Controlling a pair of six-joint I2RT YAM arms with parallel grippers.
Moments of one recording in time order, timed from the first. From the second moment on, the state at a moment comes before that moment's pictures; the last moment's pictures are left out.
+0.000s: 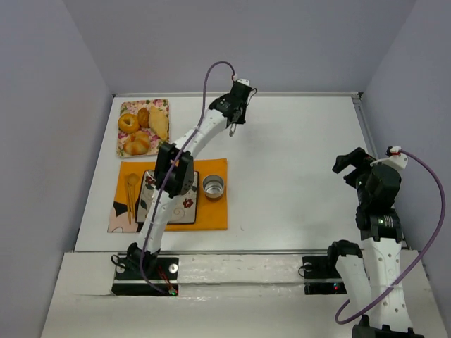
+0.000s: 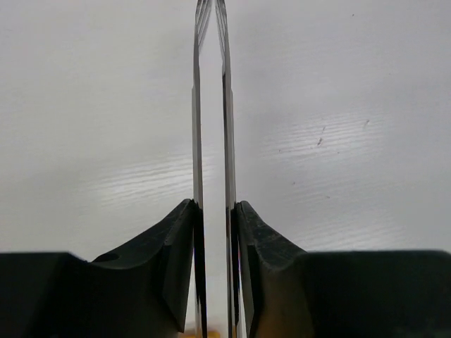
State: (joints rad) left arm -0.59 2.47 2.35 -0.65 -0.28 -0.26; right arm -0.12 0.54 0.67 -0.40 0.13 0.48
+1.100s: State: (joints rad) left arm -0.26 1.35 1.06 -0.48 -0.33 -0.60; right arm -0.12 0.59 0.67 -0.39 0.09 0.47
